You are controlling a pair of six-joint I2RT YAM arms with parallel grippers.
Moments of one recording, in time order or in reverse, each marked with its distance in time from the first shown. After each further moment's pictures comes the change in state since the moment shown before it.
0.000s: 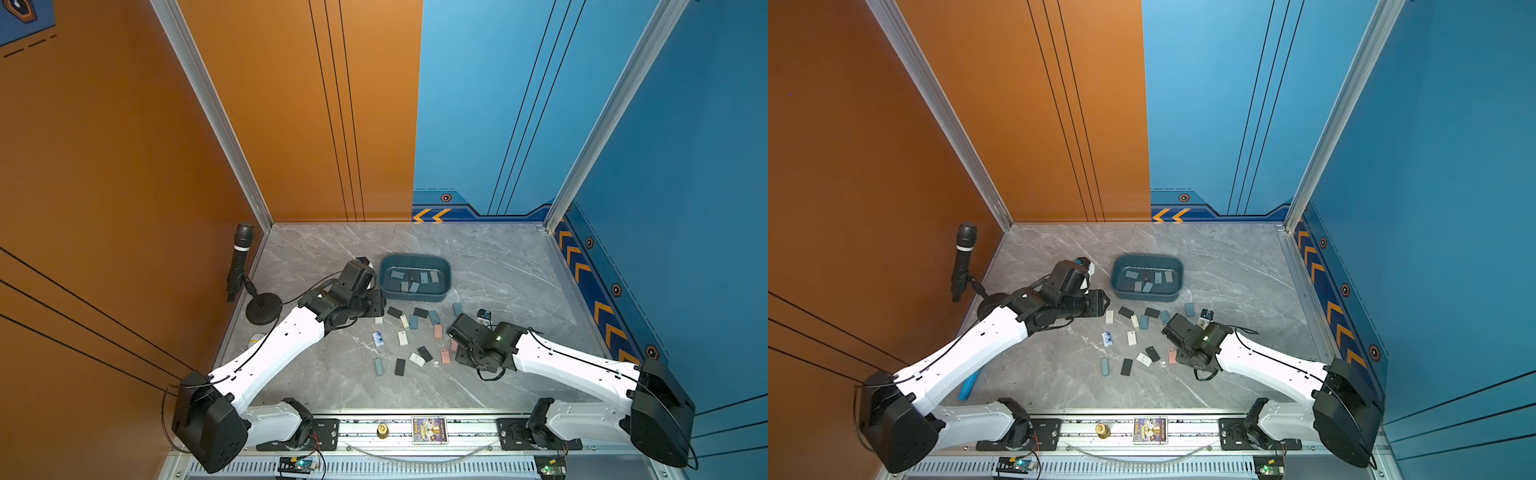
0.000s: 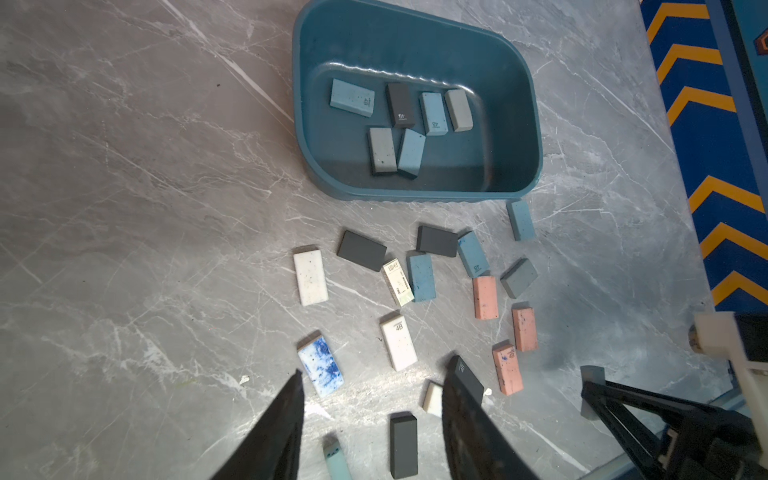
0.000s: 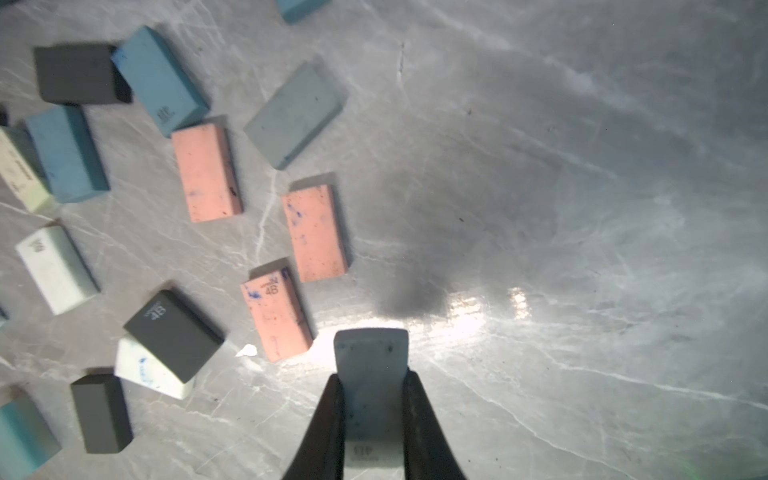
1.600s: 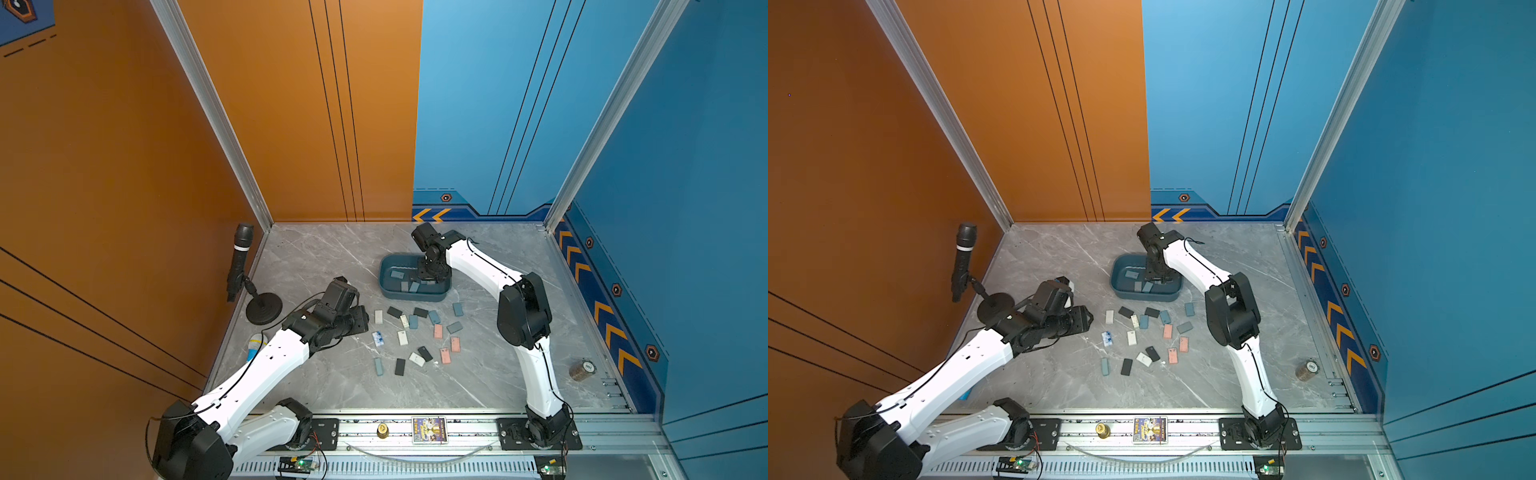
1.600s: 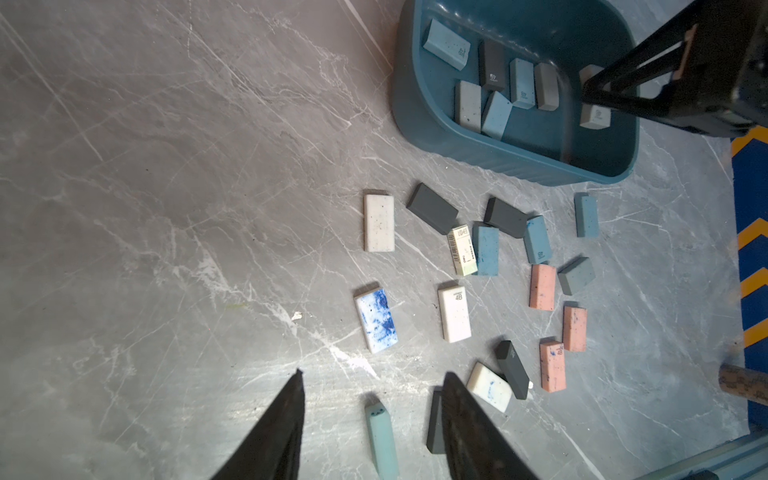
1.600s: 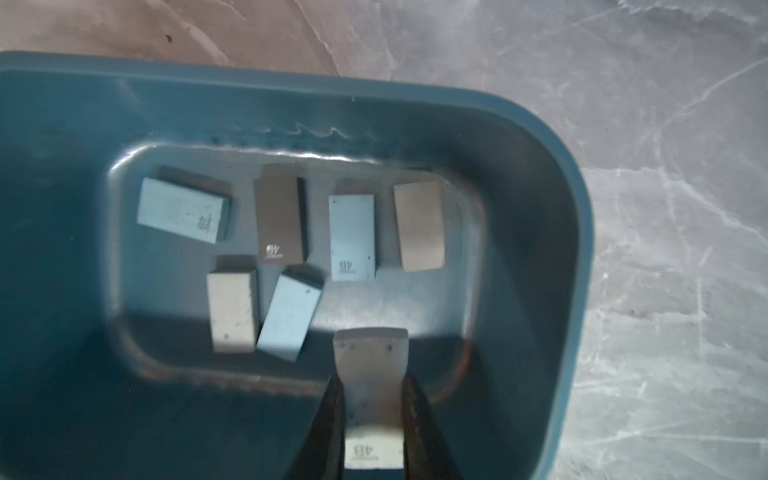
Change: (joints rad) left arm 0.068 -0.170 -0.231 0.006 -0.004 -0.114; right arm -0.319 0.984 1.199 -0.180 -0.085 -0.600
